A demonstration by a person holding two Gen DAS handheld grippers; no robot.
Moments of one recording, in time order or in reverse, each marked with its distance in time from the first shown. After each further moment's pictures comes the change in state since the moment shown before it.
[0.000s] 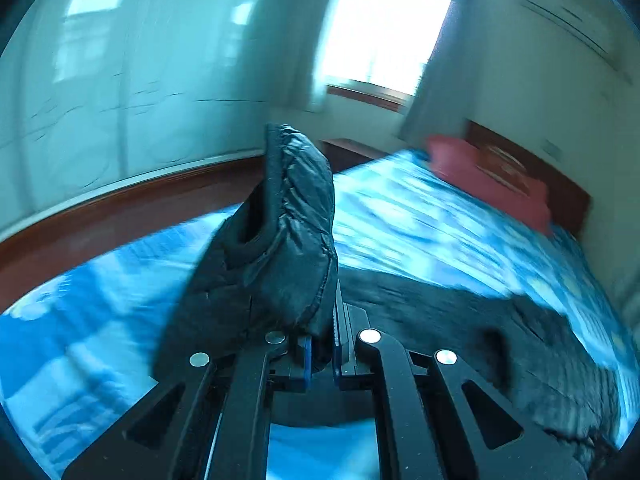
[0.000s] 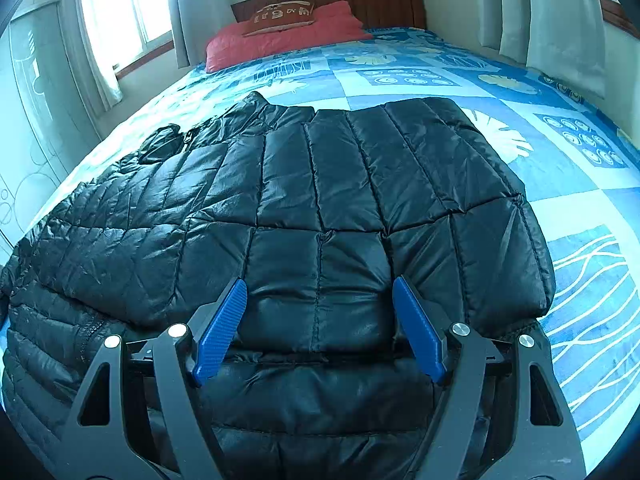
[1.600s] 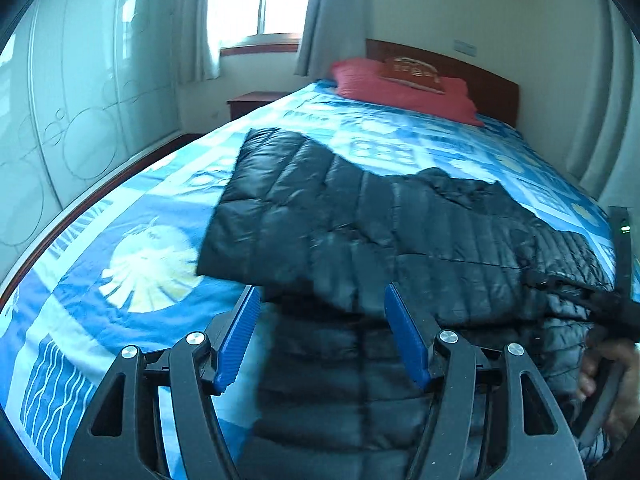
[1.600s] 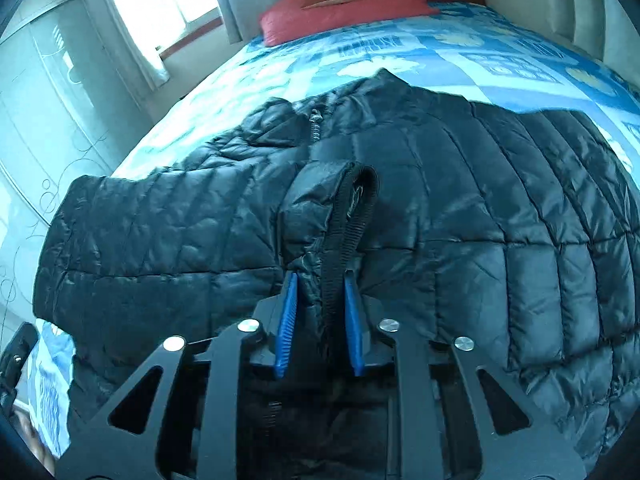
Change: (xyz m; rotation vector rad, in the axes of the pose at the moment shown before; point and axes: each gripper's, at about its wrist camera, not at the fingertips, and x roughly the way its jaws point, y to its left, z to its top) left arm -0.010 -0.075 -0.072 0.271 0.181 -0.138; right arm 0.010 0.127 0.029 -0.023 0.082 0.202
